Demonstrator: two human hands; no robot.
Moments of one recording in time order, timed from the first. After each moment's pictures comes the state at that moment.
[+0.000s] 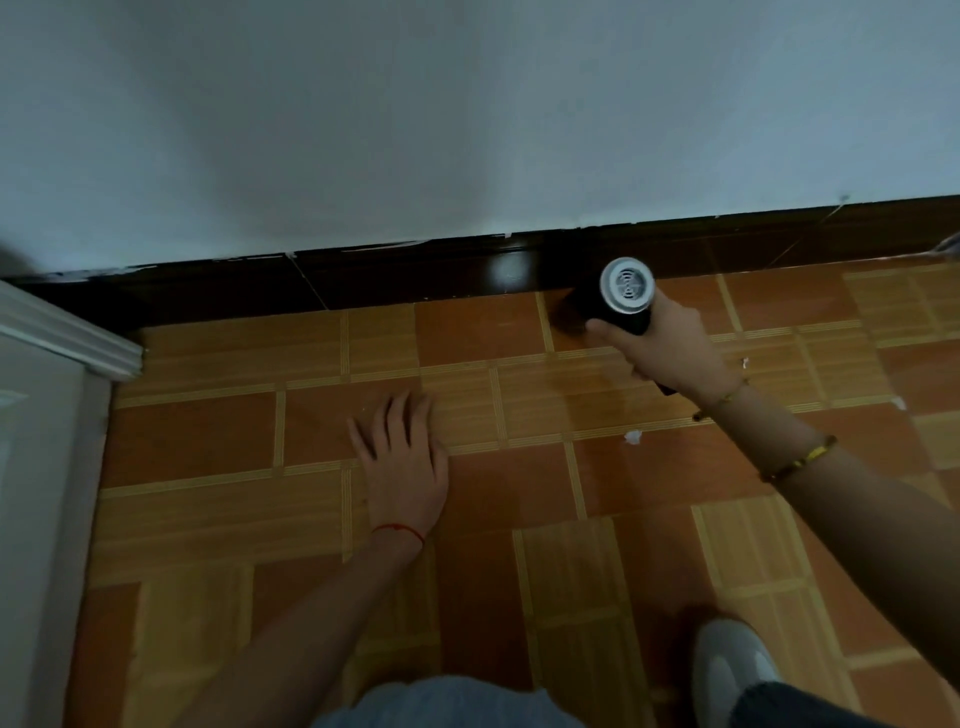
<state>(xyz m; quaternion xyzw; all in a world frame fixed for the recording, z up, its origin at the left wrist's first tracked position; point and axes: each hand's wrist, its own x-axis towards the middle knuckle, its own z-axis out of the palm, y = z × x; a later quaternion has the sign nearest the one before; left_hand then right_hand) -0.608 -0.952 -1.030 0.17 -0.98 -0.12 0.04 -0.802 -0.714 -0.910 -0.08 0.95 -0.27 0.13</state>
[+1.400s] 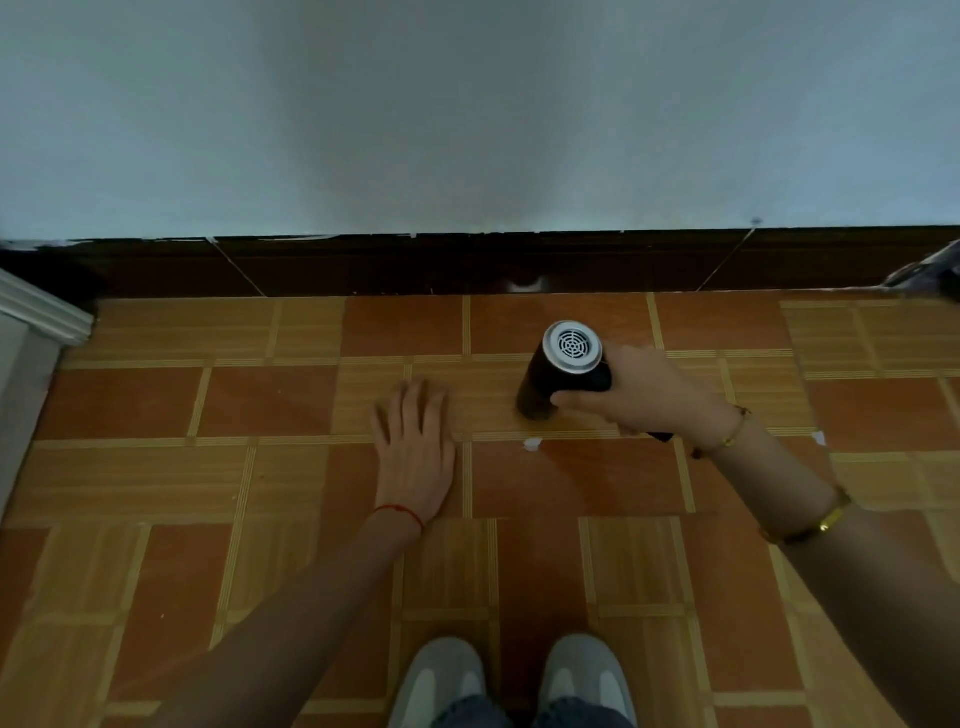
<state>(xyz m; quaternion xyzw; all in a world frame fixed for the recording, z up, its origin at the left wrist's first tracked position) -0.648 -0.830 -1.020 0.16 -0.97 -0.16 -0.01 -0.802 -0.619 -0.871 -0.27 0.89 -0.20 0.30</state>
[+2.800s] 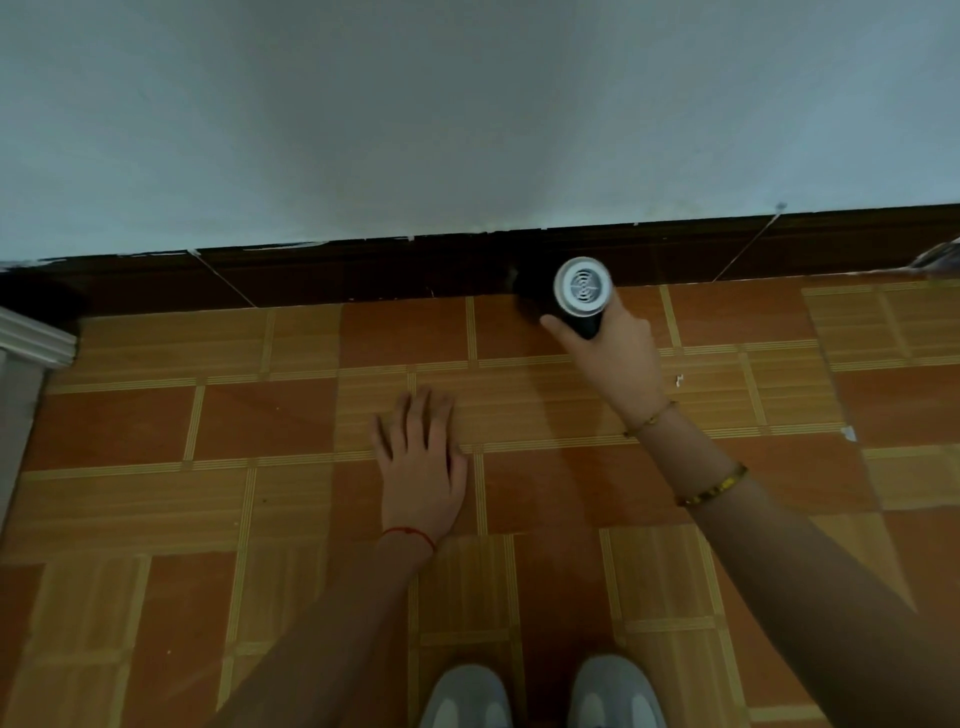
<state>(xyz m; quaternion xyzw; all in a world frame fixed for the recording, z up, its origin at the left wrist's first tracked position) -0.646 -0.834 -1.028 0.15 -0.98 -0.14 0.02 -0.827 -0.666 -0.938 -0.07 0.93 -0.35 0.06</state>
